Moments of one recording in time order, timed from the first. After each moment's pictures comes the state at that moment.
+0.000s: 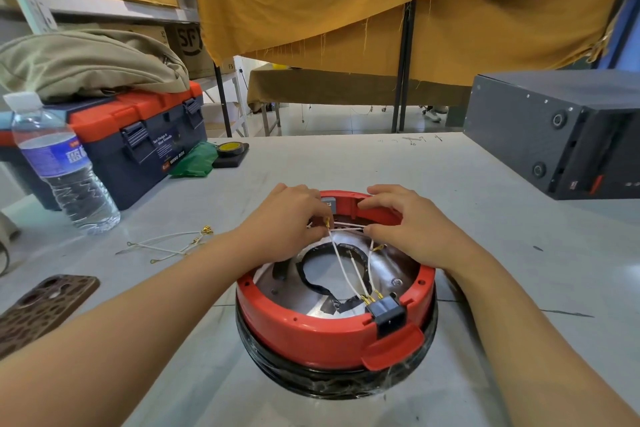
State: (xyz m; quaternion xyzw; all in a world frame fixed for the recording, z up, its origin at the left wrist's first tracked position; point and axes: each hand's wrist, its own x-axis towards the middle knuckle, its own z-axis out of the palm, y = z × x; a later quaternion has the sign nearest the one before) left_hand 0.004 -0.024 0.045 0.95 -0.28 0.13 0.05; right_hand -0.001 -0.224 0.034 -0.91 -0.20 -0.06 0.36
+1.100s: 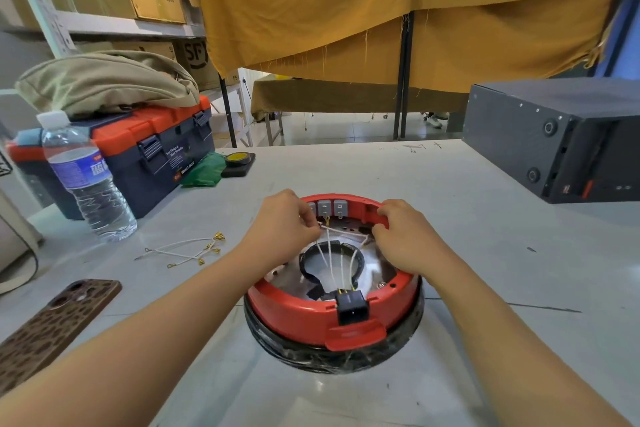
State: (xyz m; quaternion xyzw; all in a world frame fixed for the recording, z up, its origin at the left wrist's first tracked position) left_hand -0.013 -0.023 0.050 0.96 -0.07 0.14 0.23; right_hand -0.011 -0.205 0.035 -0.95 -0.09 -0.04 0.28
